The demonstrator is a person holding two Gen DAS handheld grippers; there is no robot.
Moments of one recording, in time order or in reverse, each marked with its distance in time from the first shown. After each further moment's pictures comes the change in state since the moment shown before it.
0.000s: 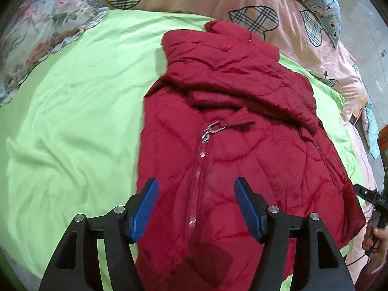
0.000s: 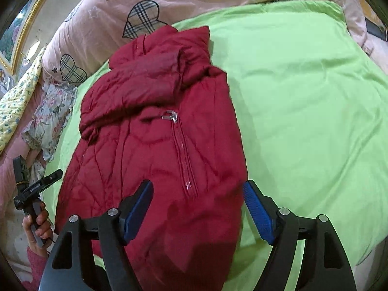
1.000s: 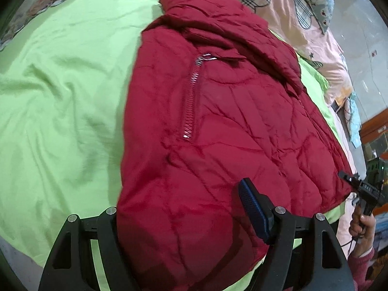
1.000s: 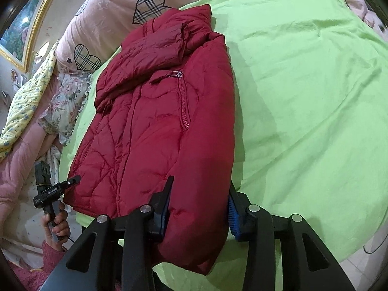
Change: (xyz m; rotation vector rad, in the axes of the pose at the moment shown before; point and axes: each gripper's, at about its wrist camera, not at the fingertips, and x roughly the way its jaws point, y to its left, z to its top) left arm 0.004 0.019 -0.072 -0.020 0.128 -0.144; right arm -0.014 -0.020 -0.067 0.023 0.048 0.123
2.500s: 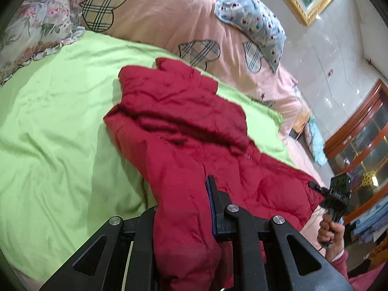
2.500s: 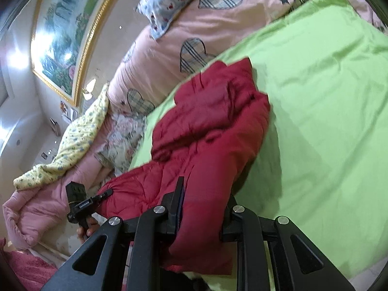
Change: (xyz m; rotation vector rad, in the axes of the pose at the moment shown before) left arm -0.082 0.004 0.049 0.084 -0.275 -0.237; right arm -0.056 -0.004 0.034 0.020 -0.256 0.345
